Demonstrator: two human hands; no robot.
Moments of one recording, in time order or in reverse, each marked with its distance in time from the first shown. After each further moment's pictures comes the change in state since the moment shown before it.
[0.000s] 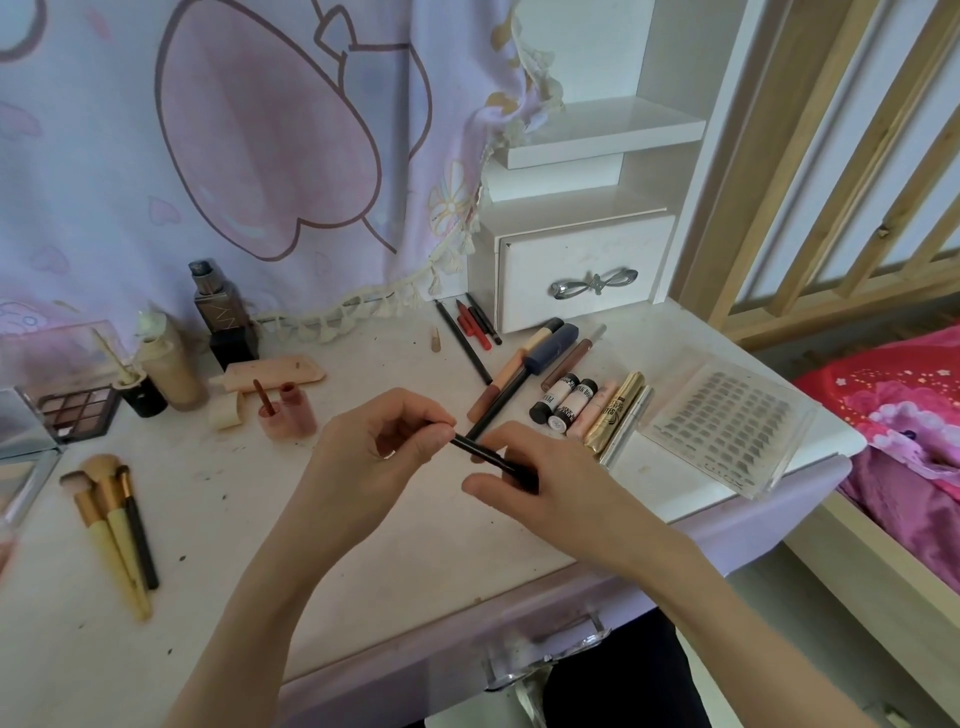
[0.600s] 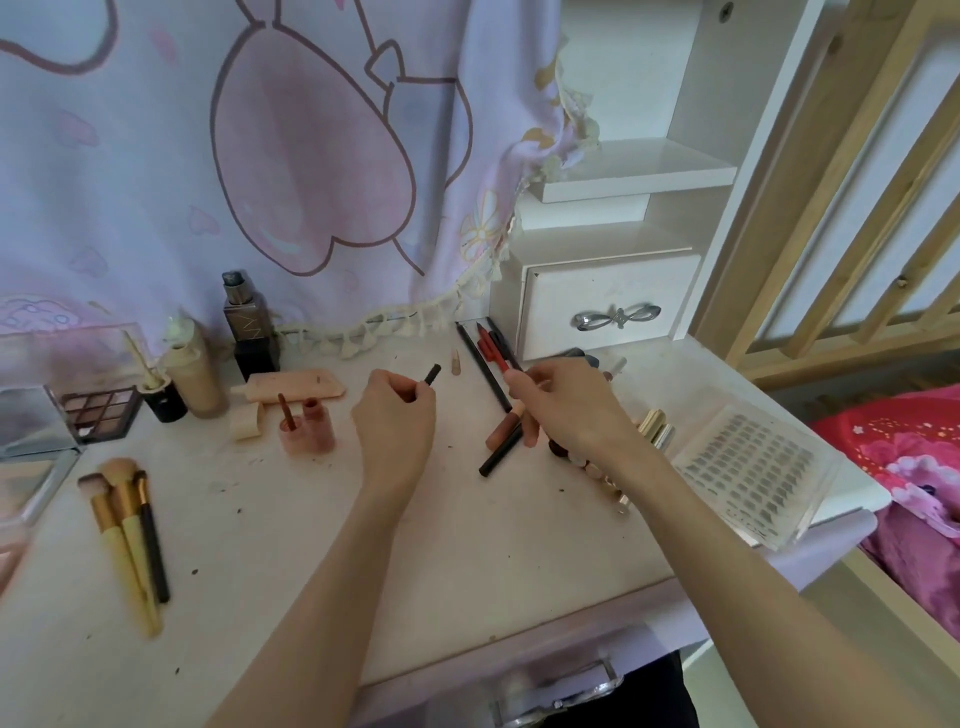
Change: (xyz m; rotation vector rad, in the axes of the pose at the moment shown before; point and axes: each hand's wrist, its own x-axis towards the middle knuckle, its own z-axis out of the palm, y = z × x) left_hand 0.071 -0.057 0.031 0.040 0.569 -0.429; right_hand 0.080 0.002 -0.028 -0.011 0.150 0.259
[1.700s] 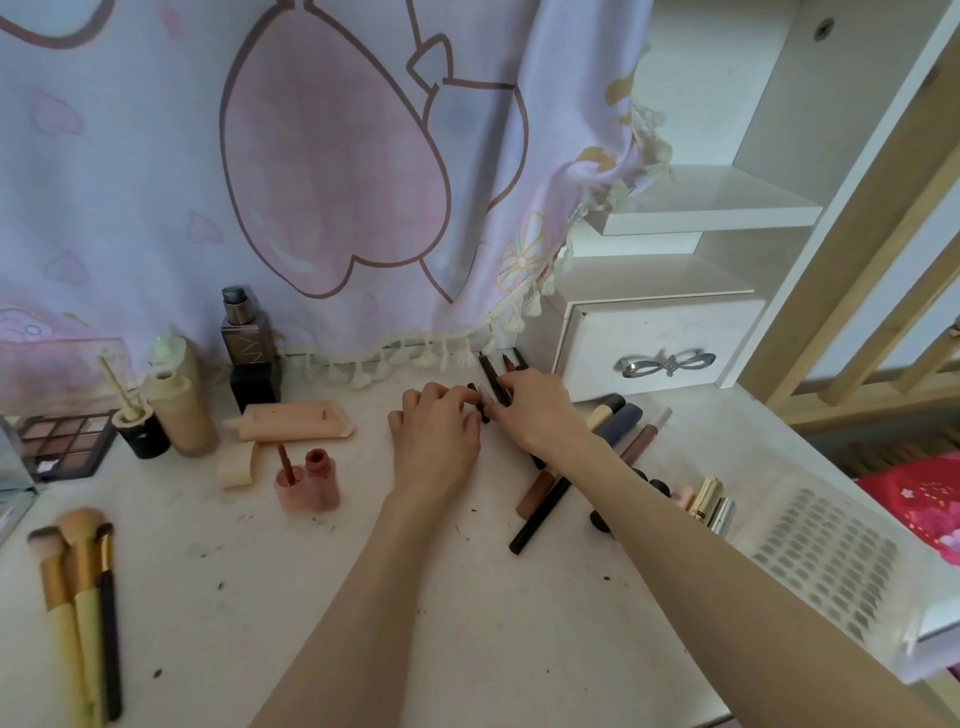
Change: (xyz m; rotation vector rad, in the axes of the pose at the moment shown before) left_hand 0.060 -0.024 0.043 0.516 -0.273 0.321; right_hand 0.113 0.009 0.054 -0.405 -0.055 -0.043
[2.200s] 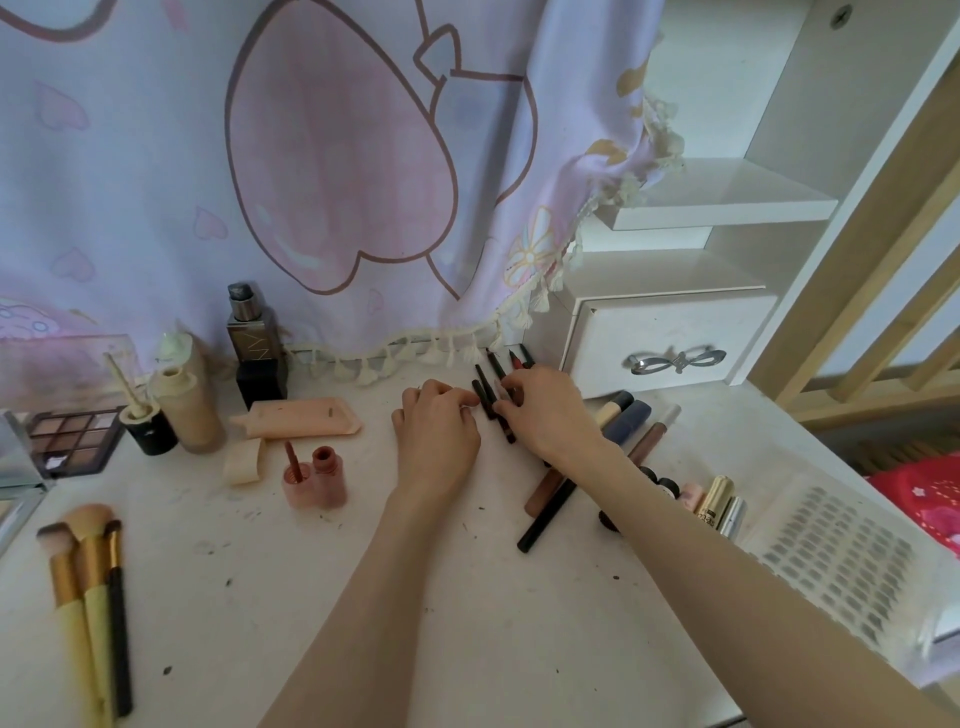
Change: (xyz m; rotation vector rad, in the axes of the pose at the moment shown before) left_hand 0.001 -0.003 -0.002 -0.045 0.010 -0.045; right_hand -0.007 0.001 -0.001 -0.042 0.068 -0.048
